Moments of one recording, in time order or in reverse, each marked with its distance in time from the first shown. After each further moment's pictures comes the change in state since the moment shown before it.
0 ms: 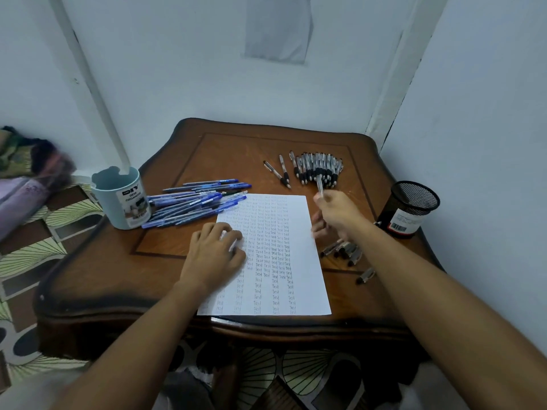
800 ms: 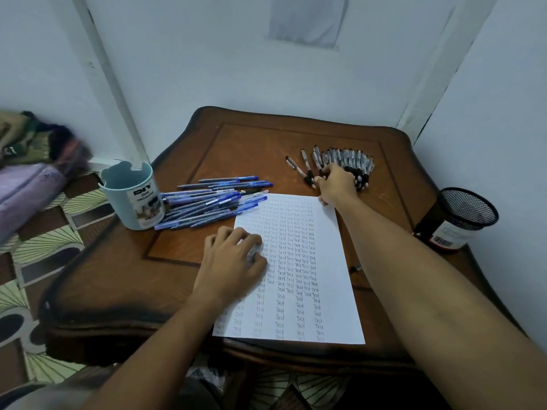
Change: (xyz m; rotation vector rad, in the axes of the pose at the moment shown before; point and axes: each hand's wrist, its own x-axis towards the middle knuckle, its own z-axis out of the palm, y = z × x) left_hand 0.005 -0.003 0.001 -0.061 0.009 -0.054; right_hand 0.122 -0.020 0.054 -0.410 0.264 -0.148
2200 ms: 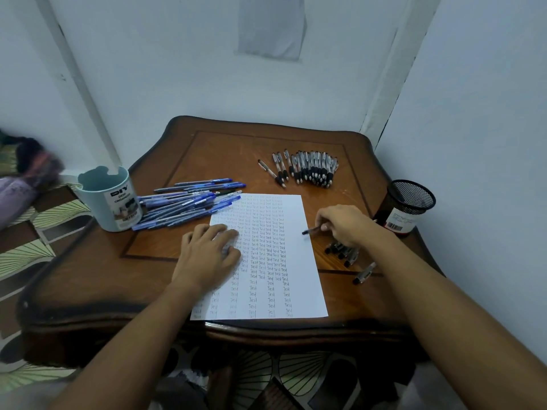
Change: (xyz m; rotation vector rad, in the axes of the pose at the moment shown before) left_hand 0.000 0.004 -0.002 0.039 -0.111 -0.026; right_hand -0.096 0.066 -0.089 -0.663 -0.382 -0.398
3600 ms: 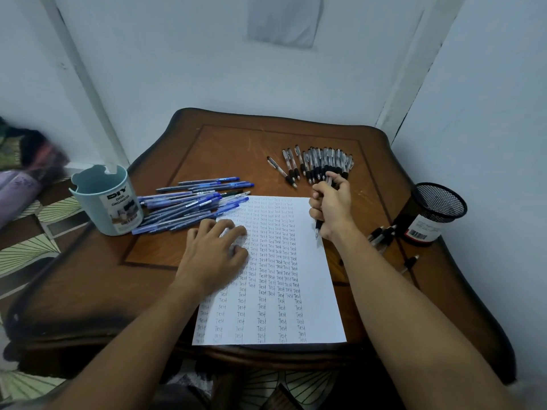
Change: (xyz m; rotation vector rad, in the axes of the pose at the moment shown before) left_hand 0.021 -0.009 0.002 0.033 0.033 0.059; right_hand 0.062 -0.053 0.010 1.814 0.475 0.368
